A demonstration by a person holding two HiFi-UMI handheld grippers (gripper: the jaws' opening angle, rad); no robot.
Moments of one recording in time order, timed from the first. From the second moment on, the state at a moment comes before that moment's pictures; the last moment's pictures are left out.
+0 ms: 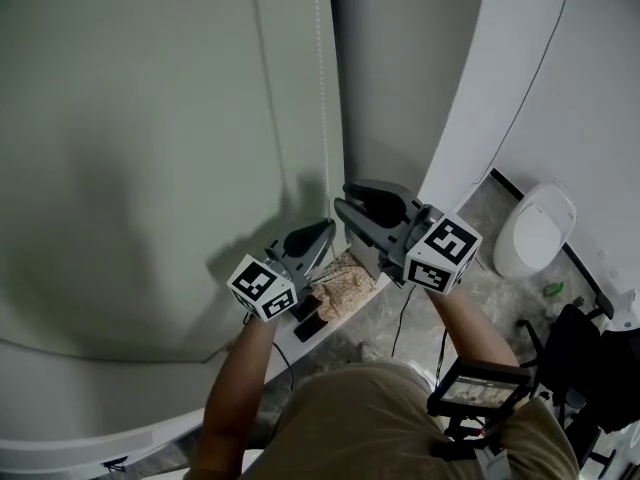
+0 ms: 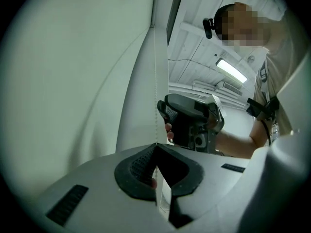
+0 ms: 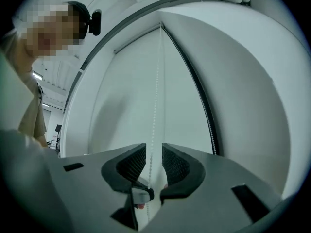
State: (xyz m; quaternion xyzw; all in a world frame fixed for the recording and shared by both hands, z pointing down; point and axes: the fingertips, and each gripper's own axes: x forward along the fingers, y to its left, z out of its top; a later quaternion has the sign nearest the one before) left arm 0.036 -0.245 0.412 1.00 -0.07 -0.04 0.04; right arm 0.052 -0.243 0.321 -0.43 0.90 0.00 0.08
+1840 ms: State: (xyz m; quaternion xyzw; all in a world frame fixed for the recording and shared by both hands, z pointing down) left arm 0.030 -0.257 0.338 0.99 -0.06 -0.08 -0.03; right arm 0.007 -0.246 0.455 -0.36 0.92 -0.15 0.01
